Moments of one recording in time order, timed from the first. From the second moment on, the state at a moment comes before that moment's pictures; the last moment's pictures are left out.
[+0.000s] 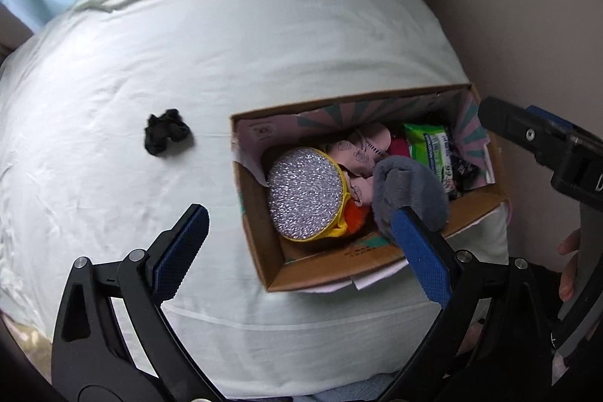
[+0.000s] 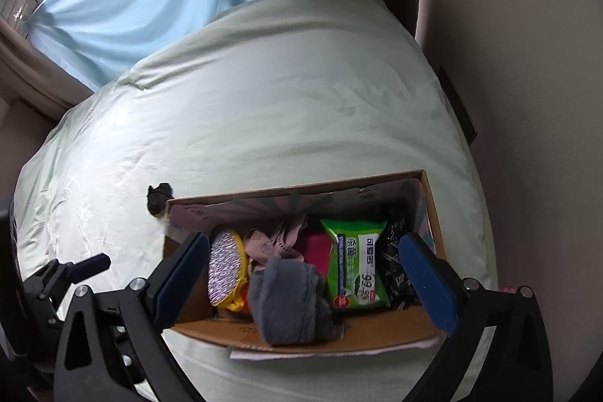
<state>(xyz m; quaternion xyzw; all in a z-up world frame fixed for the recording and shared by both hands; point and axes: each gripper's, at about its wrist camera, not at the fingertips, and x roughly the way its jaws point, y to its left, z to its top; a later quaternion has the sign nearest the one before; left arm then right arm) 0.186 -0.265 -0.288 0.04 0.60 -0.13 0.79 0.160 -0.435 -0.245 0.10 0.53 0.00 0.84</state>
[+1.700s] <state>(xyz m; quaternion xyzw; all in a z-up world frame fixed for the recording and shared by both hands) 0.227 0.102 -0.394 -0.04 0.53 -0.08 0.85 0.234 -0.109 -0.378 0.00 0.43 0.01 0.90</state>
